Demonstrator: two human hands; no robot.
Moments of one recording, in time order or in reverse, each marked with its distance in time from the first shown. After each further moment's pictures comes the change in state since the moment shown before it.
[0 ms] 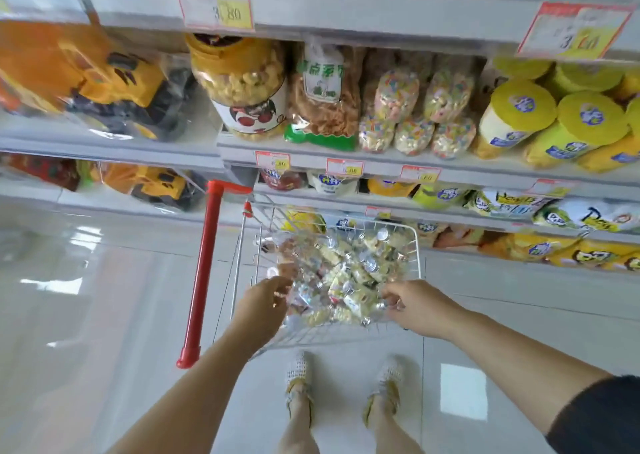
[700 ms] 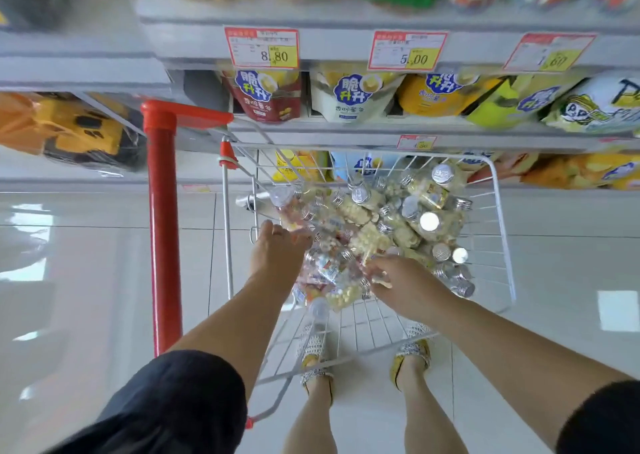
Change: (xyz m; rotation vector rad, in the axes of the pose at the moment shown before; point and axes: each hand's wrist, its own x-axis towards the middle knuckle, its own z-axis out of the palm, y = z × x) left_hand 0.172 -0.105 0.077 1.249 -0.190 0.368; right_hand 0.139 -0.020 0.129 0.142 0.072 0.085
